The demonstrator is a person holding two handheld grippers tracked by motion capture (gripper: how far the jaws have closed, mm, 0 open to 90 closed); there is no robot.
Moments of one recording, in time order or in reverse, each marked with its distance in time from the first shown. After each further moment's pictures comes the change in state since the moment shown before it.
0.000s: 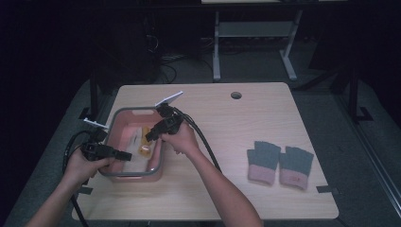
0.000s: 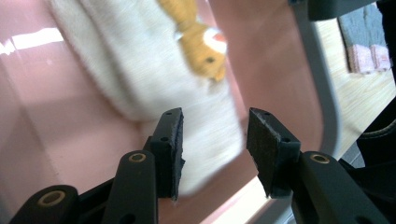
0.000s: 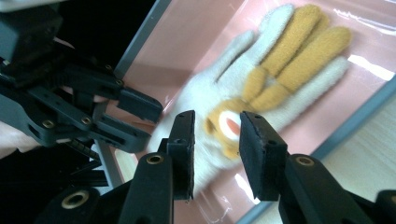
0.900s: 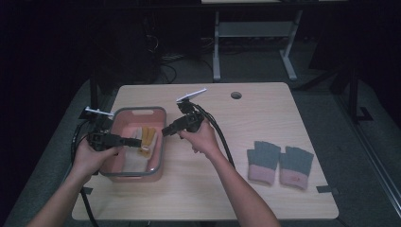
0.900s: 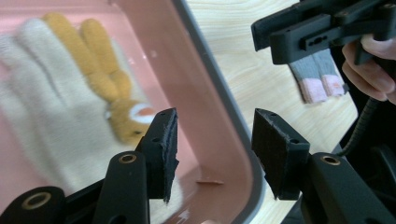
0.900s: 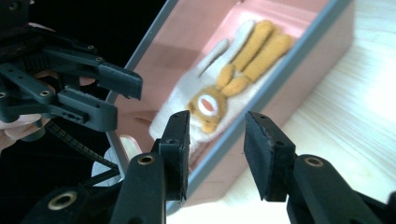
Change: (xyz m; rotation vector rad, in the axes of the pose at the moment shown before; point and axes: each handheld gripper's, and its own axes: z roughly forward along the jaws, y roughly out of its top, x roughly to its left) left arm -0.043 0.023 -0.004 -0.136 -0.075 0.082; right arm -0.020 -0.026 -0.056 -0.110 0.006 0.017
